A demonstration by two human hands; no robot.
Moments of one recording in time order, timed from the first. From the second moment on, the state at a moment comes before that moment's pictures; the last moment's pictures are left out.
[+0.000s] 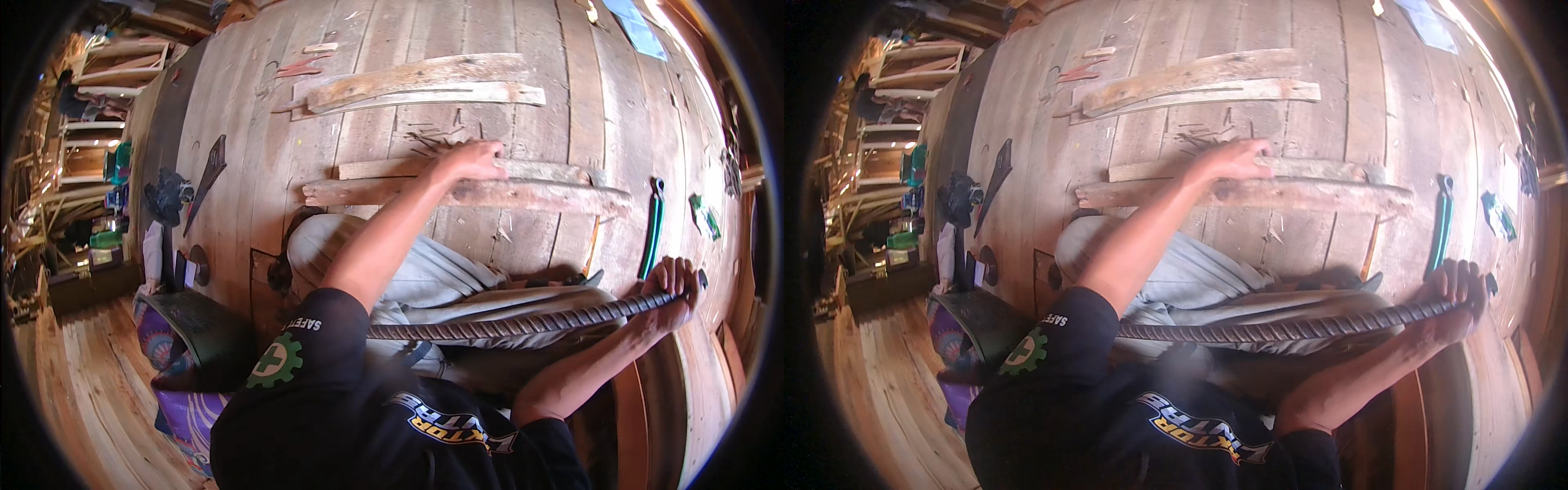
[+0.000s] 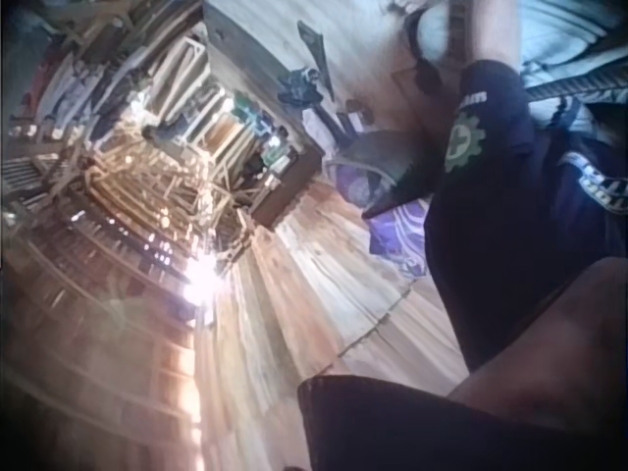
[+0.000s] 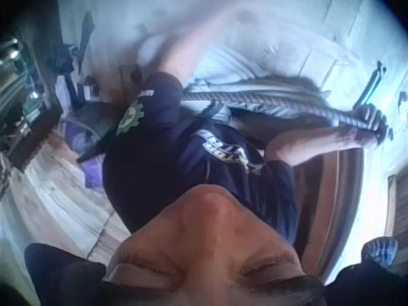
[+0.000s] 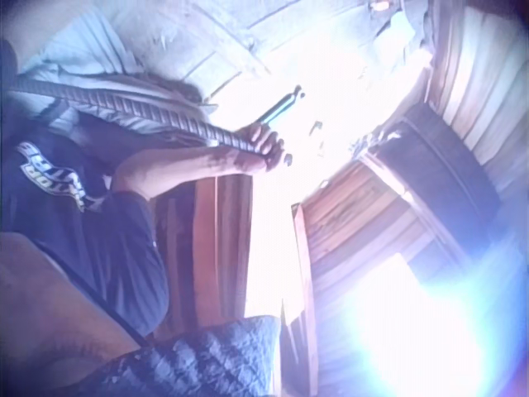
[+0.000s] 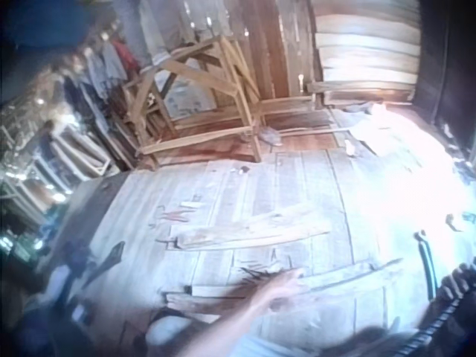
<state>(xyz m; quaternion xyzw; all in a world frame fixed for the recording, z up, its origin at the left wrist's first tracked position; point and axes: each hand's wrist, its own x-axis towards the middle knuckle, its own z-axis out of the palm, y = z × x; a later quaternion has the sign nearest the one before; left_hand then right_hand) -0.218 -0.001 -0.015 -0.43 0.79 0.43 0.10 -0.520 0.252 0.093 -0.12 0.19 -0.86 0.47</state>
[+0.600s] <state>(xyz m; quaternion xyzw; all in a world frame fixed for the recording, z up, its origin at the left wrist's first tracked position) -0.221 0.060 -0.007 -0.37 0.90 0.22 -0.08 -0.521 0.243 0.083 -0.10 0.22 -0.85 0.47</state>
